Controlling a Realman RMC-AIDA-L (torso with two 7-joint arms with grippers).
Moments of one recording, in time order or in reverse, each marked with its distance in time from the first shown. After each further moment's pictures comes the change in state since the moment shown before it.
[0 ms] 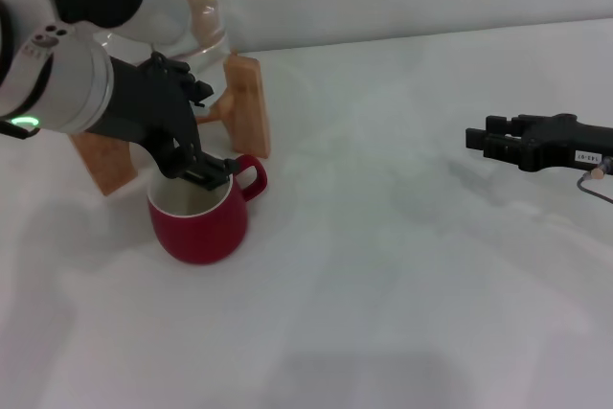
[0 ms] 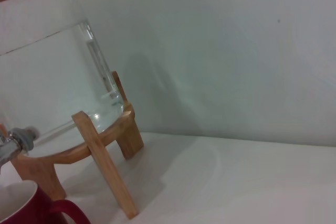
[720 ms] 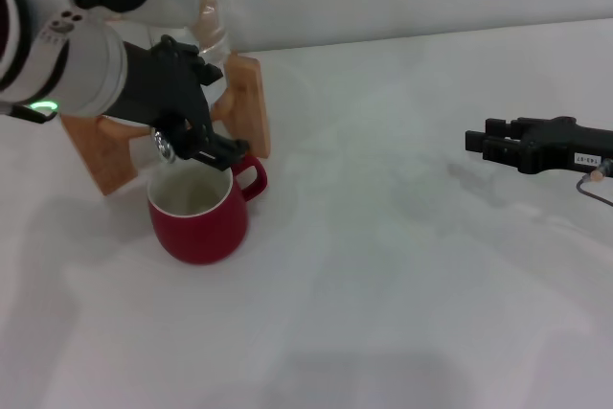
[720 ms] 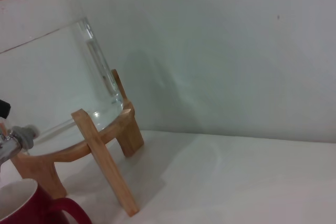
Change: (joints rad) left arm -0.022 0.000 0.003 -0.059 -0.008 0.080 0.006; right arm 0.003 0.000 0.000 -0.011 0.000 0.001 0.000
